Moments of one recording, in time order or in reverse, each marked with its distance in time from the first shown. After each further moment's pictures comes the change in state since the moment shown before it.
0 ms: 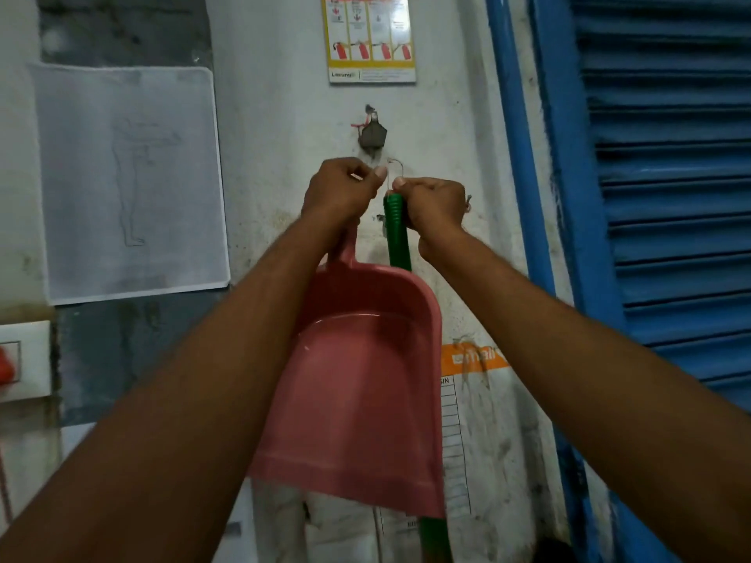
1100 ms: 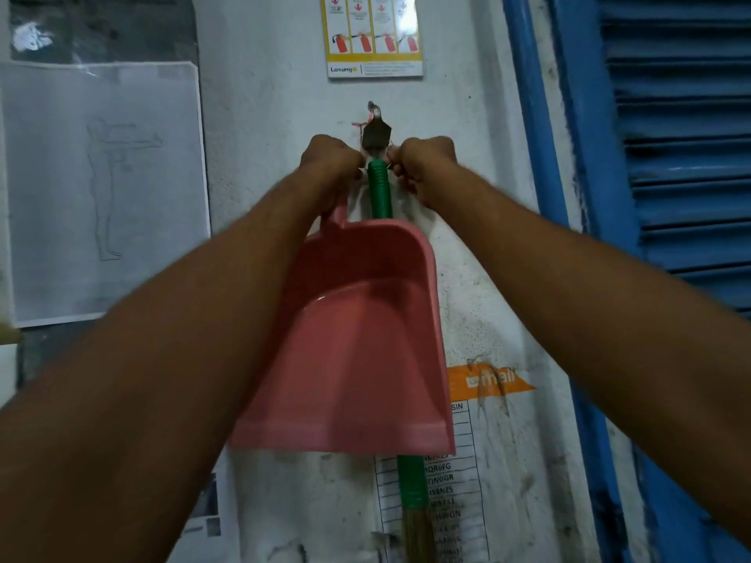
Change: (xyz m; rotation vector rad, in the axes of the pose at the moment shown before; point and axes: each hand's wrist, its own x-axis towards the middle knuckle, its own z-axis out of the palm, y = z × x) left_hand 0.095 -0.012 0.009 0.057 0.012 -0.207; right_hand 0.077 -0.034 0.038 -0.213 -0.092 0.116
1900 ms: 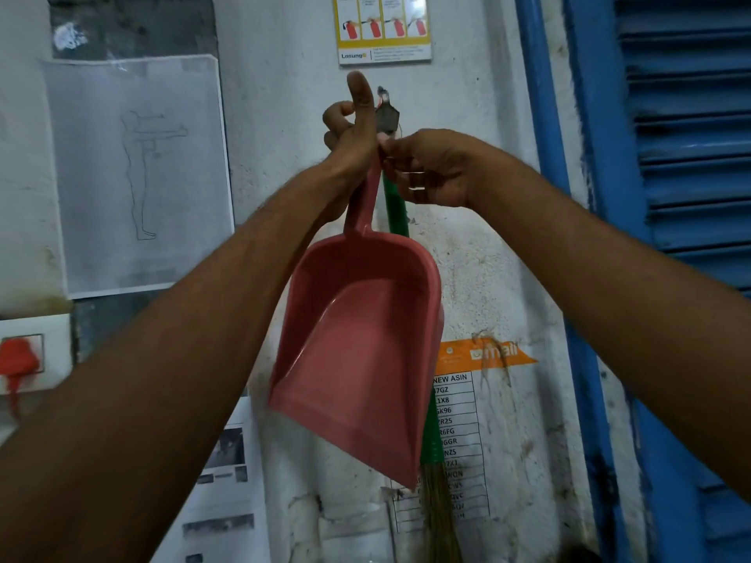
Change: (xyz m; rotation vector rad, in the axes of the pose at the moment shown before) left_hand -0.083 0.023 -0.005 -0.316 -0.032 0.077; right_hand -0.071 -0.003 -0.041 0.046 -0.544 0.035
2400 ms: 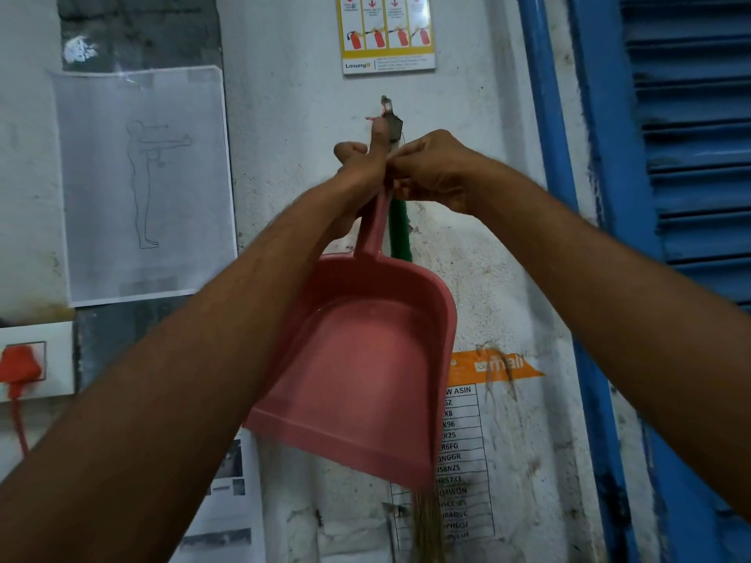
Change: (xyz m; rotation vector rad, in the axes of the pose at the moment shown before) left_hand 0.006 -0.016 0.001 0.028 -0.150 -0.153; right_hand 0.016 0.005 -0.006 -0.196 0.059 -0.203
